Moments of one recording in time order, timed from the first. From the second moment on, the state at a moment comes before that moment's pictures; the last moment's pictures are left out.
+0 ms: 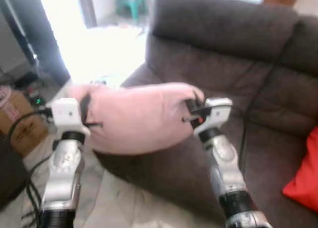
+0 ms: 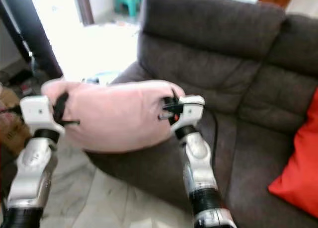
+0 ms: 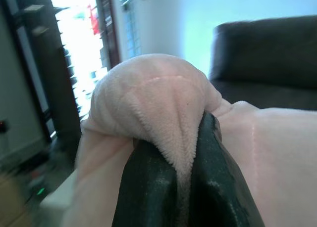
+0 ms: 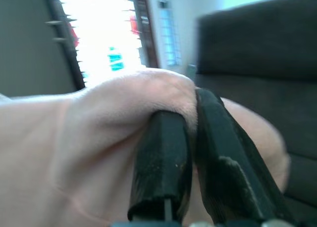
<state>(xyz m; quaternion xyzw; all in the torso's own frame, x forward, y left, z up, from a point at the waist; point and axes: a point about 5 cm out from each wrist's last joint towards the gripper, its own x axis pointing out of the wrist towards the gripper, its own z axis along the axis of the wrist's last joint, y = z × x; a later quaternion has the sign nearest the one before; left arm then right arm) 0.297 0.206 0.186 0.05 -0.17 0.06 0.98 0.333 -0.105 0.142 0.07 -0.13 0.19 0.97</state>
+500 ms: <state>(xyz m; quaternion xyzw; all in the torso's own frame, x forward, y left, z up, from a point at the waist) 0.299 0.202 0.186 0.04 -0.17 0.05 0.98 0.331 -0.107 0.142 0.08 -0.13 0.18 0.97</state>
